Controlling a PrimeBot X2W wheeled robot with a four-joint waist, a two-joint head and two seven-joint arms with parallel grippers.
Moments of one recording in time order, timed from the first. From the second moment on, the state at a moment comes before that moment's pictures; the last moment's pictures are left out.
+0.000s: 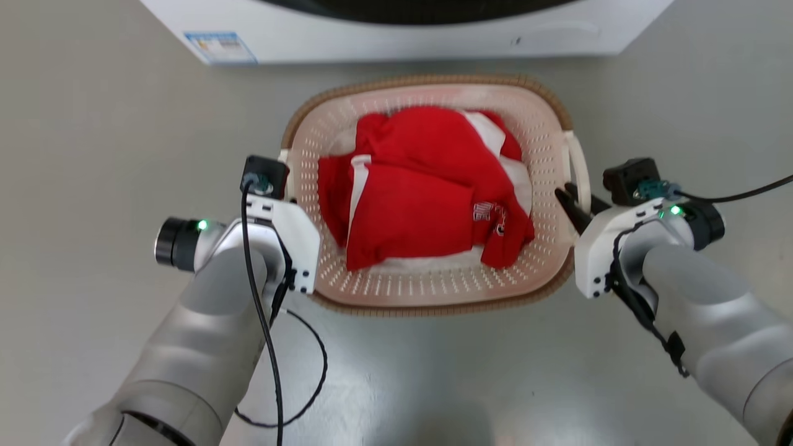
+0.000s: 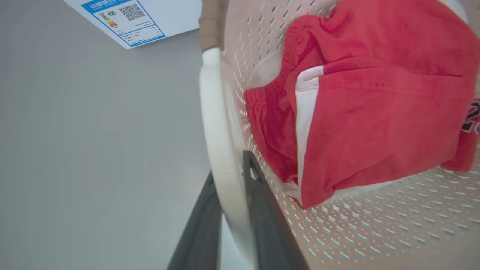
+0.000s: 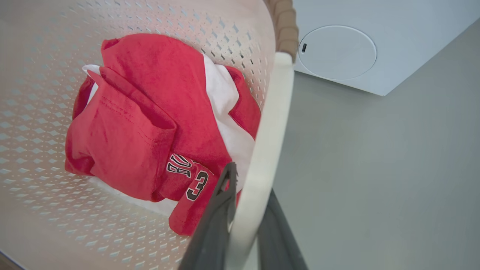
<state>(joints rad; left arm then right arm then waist) -0.96 0.03 -0.75 1.29 -0.60 0.06 -0.06 -0.97 -0.25 1.27 1.14 1.05 0.12 -0.21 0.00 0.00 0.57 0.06</state>
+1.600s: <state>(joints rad) -1.12 0.03 -0.78 1.29 -0.62 0.07 -0.08 -1.12 -0.27 1.27 1.16 1.05 0.13 -0.24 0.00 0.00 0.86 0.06</state>
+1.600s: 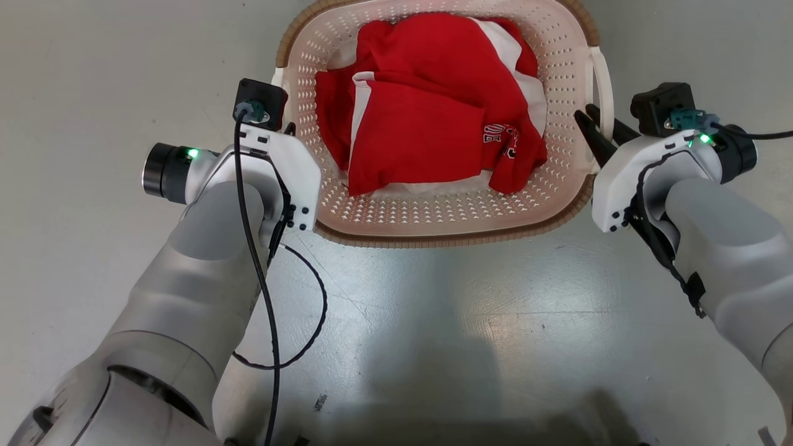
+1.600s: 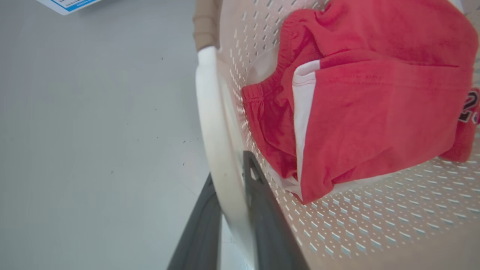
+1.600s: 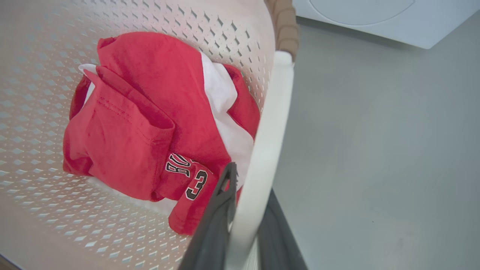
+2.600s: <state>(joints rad) -1.12 0.03 -0.81 1.29 -0.64 0.07 -0.06 -1.13 -0.27 1.27 1.18 1.06 0.13 -0.22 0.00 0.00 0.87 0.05</state>
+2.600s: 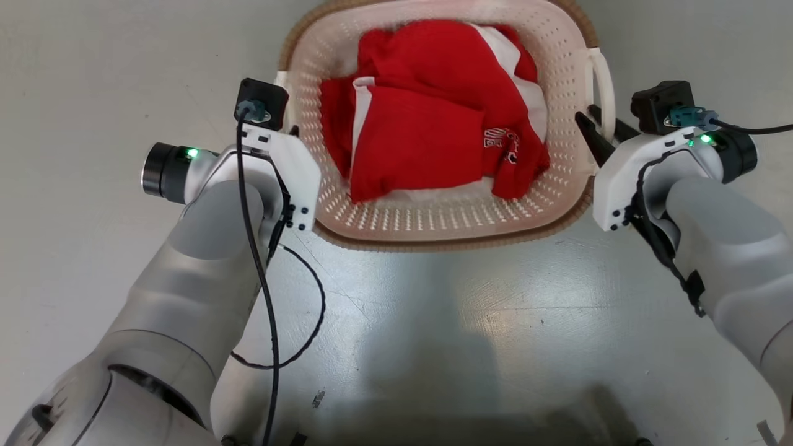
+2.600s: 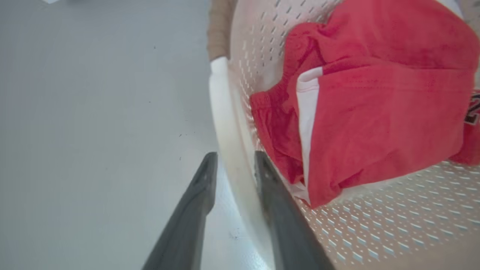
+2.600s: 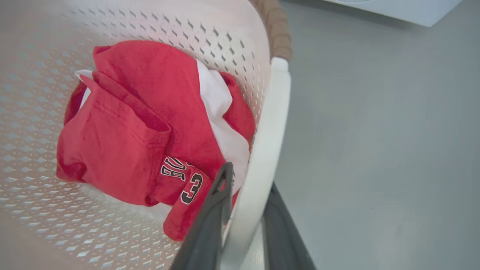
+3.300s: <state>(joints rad) -1.10 0.05 -0.79 1.29 -0.68 0.09 -0.13 -1.12 -0.26 1.25 1.26 1.06 0.13 -0.25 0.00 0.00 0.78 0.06</state>
